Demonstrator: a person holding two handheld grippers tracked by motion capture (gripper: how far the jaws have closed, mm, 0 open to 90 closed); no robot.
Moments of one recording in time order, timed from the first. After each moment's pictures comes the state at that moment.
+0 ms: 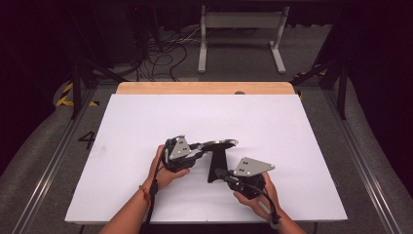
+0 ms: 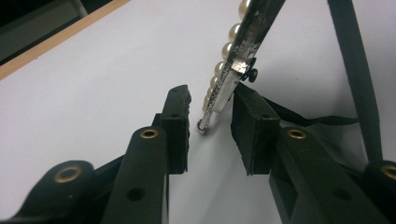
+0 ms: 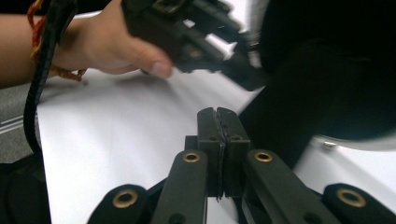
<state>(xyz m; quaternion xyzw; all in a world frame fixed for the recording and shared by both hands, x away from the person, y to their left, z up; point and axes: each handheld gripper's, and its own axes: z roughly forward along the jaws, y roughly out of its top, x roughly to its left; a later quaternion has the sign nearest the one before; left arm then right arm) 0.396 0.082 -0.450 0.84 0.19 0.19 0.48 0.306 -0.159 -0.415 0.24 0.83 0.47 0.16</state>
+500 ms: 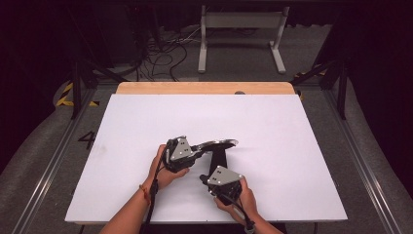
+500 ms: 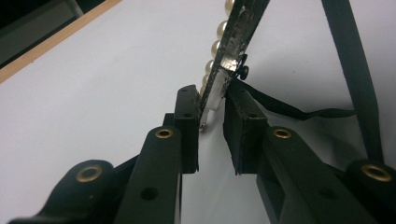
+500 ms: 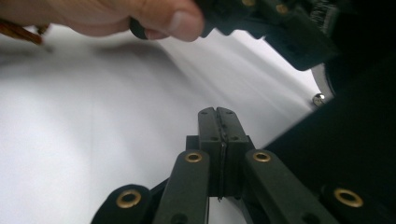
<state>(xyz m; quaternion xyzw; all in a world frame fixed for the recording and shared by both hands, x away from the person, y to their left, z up) 0.394 0.080 -0.449 0.85 0.17 0.20 0.46 0.302 -0.104 -0.455 0.25 0.85 0.41 0.21</state>
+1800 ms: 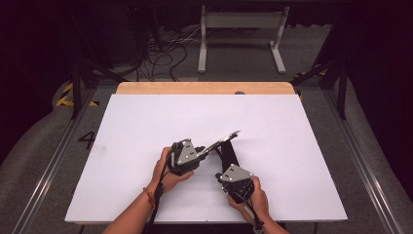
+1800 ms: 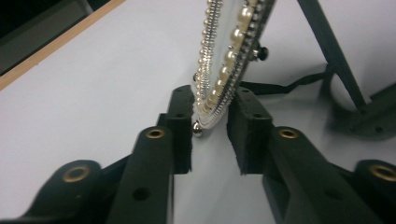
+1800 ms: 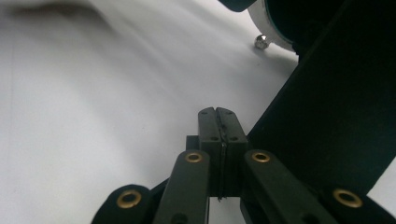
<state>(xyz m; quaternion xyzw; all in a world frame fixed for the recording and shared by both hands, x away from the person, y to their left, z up) 0.385 0.065 -0.448 0.85 0.18 0.21 0.45 0.308 -0.142 -0.461 0.31 0.85 0.36 0.23</state>
